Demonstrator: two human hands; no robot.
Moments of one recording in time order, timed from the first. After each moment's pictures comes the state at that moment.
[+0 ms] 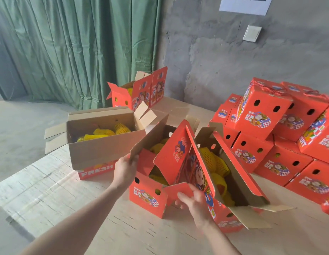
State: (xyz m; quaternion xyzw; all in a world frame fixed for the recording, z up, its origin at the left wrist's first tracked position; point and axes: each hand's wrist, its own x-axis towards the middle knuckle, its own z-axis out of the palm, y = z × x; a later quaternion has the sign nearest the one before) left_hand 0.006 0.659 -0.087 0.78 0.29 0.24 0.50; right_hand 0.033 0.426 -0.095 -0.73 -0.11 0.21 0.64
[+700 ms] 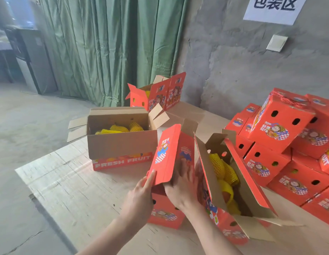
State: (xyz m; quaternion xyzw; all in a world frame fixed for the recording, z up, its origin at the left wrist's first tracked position) left_hand -0.071 0.584 -0.099 0.92 0.21 0.17 0.29; right_hand 0.037 0.483 -0.068 -0.93 -0.31 0.06 0.19
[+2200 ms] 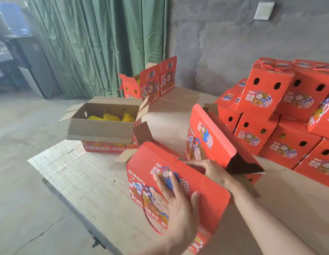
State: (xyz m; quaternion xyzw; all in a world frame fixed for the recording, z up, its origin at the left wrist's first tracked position) left_hand -0.082 0.392 -0.090 0.83 0.34 0.14 0.42; right_hand 0.073 0.336 -0.050 -0.83 -0.43 0.18 0.30
